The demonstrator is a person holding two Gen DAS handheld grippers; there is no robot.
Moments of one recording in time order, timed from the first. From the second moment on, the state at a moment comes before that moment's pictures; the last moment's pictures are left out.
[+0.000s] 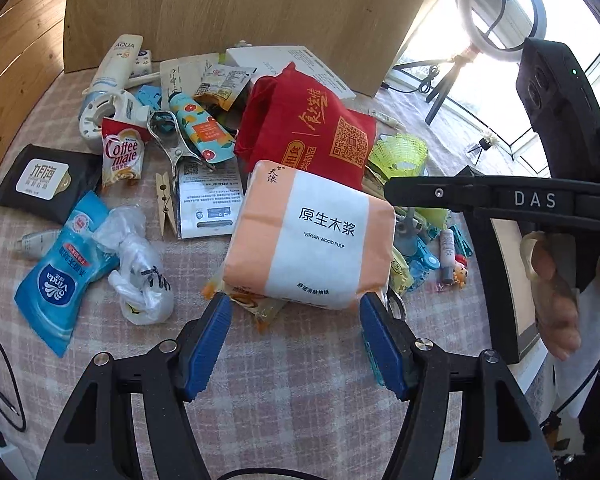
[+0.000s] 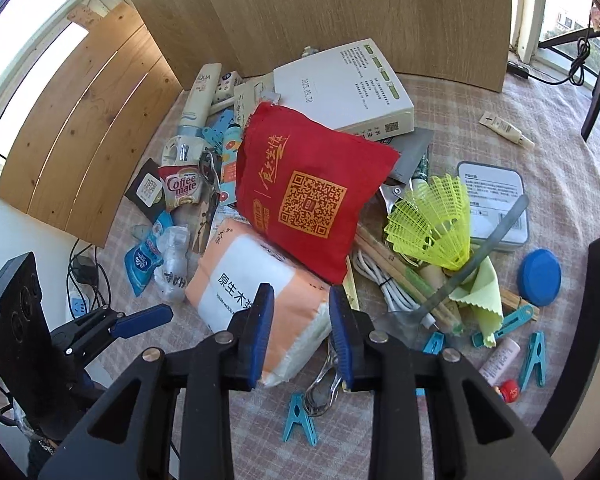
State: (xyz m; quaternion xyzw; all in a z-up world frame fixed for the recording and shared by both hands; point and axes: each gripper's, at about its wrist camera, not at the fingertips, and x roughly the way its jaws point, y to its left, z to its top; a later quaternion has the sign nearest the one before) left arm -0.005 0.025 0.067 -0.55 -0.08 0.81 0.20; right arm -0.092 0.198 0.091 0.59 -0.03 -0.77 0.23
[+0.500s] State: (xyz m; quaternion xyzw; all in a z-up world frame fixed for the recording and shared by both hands) left arm -0.012 0.043 0.046 -0.56 -0.13 0.80 0.19; right arm -0.084 0.165 0.053 0.64 -0.01 -0.72 0.28
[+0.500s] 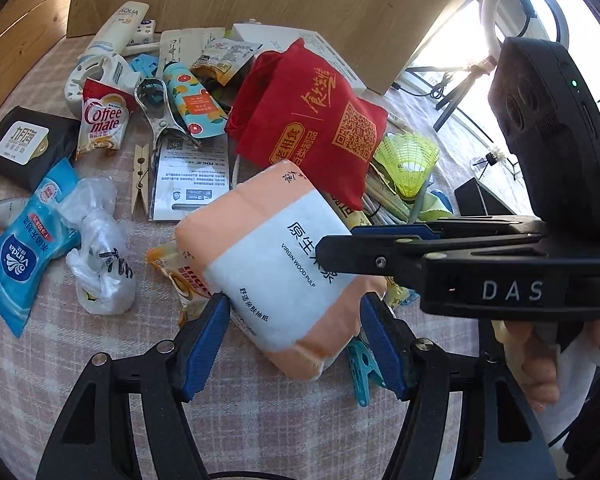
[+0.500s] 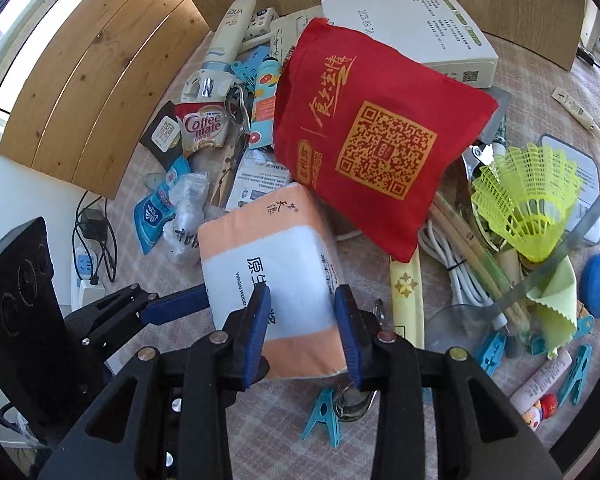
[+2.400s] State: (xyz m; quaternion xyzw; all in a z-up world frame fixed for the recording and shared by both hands) left arm 0.002 0.169 0.090 -0.53 -0.04 0.82 0.22; right arm -0.055 0.285 0.091 0.60 -0.08 -0.75 0.26
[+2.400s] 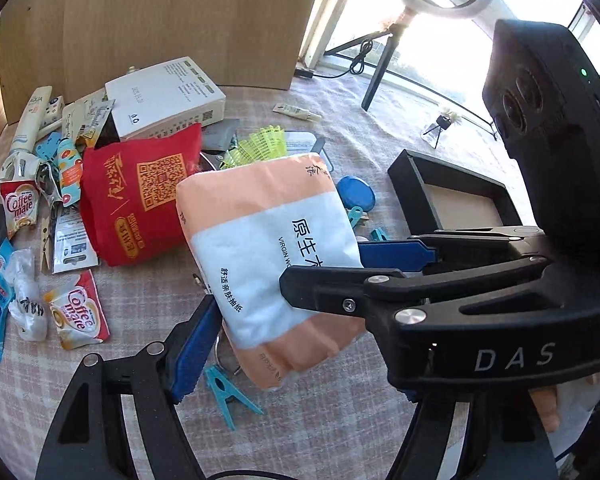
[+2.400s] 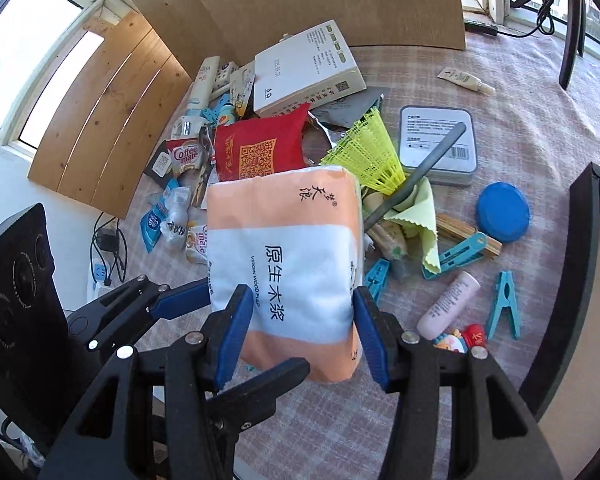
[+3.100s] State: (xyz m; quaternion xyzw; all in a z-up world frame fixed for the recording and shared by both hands) left arm 0.059 0.432 0.112 -0.51 0.05 0.76 0.40; right arm 0.037 0.551 0.125 0.58 -0.12 -0.80 0.08
